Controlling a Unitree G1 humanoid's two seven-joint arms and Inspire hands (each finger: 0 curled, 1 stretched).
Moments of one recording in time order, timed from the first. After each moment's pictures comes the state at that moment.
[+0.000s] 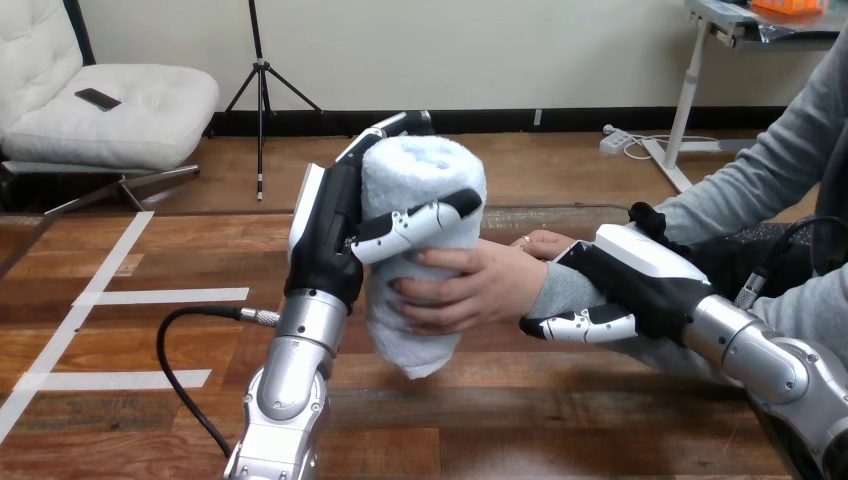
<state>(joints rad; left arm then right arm) -0.42 -0.01 -0.02 0.62 0.05 -0.50 -0.05 -0.64 -0.53 0.28 1.12 -0.49 -0.76 0.14</state>
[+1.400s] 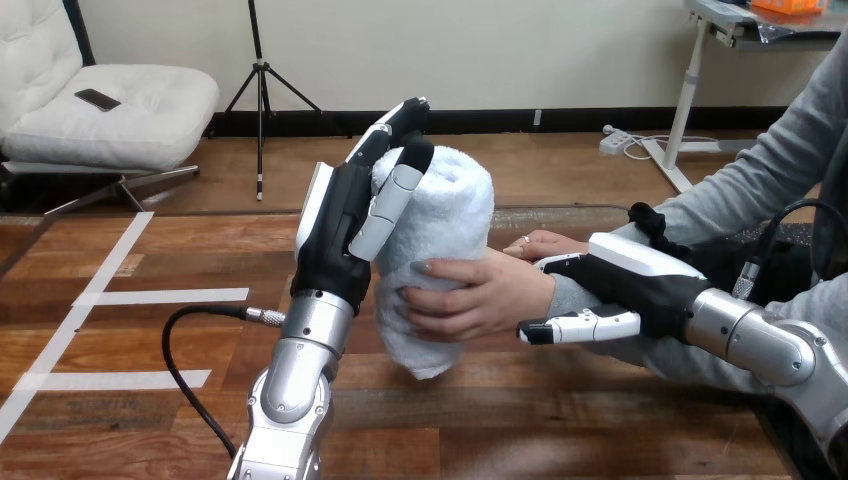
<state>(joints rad) -0.40 -0.01 -0.03 0.58 0.05 -0.50 -0.05 -0.64 -0.56 0.28 1.03 -0.45 -0.68 0.33</state>
